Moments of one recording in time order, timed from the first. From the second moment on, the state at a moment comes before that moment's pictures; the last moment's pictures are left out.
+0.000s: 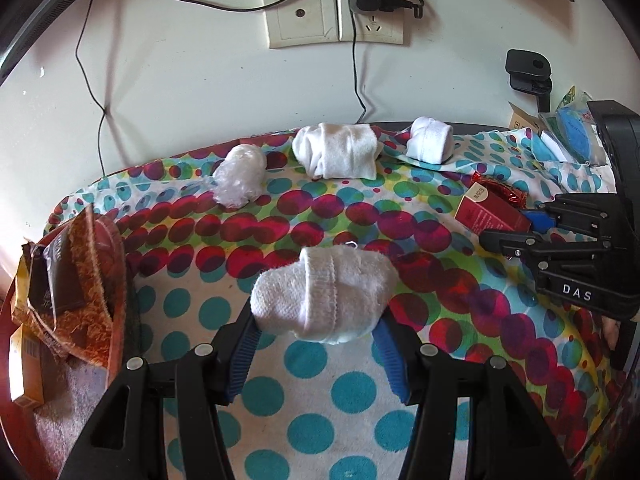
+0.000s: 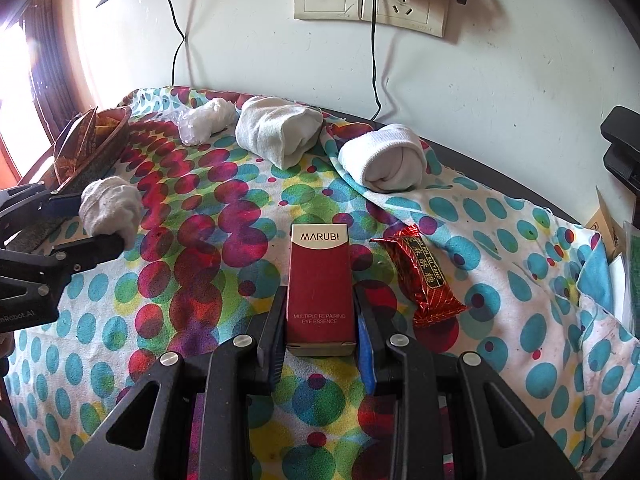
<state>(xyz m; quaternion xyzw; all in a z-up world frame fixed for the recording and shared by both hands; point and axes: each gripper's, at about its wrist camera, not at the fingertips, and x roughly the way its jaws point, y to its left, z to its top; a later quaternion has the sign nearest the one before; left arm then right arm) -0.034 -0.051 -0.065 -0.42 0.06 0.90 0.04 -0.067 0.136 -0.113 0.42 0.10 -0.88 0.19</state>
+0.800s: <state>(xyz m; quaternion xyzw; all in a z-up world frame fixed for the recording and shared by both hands) 0.030 -0.188 -0.026 -0.39 0.01 0.92 -0.08 -0.066 0.136 -0.115 0.42 0.10 -0.88 0.19</state>
